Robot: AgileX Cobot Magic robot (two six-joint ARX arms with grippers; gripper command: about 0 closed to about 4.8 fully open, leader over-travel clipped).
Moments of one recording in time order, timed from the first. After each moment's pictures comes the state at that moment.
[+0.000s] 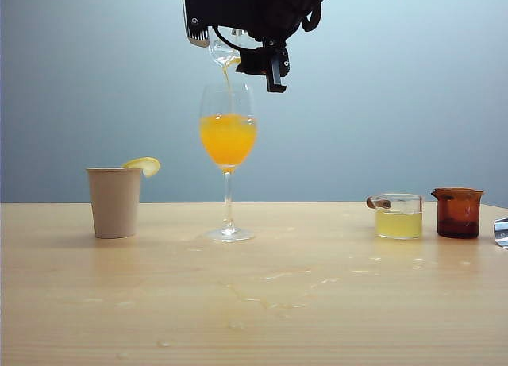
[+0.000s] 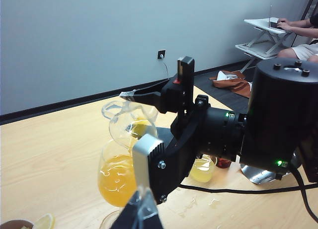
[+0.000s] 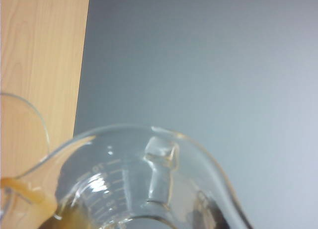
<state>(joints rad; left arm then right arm) -0.44 0.84 0.98 -0.23 0.25 -0.04 0.68 1.74 1.32 0.34 0.18 -1.59</state>
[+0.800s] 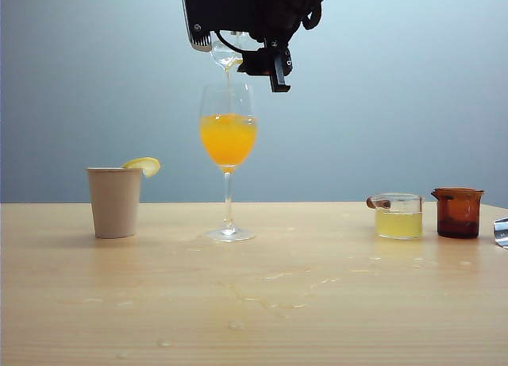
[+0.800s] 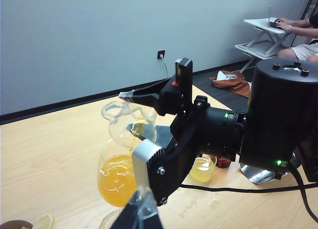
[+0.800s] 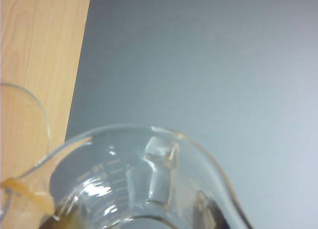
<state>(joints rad) -0.44 0.84 0.98 -0.23 0.25 -0.04 0.68 1.74 1.32 0.34 0.18 -1.65</state>
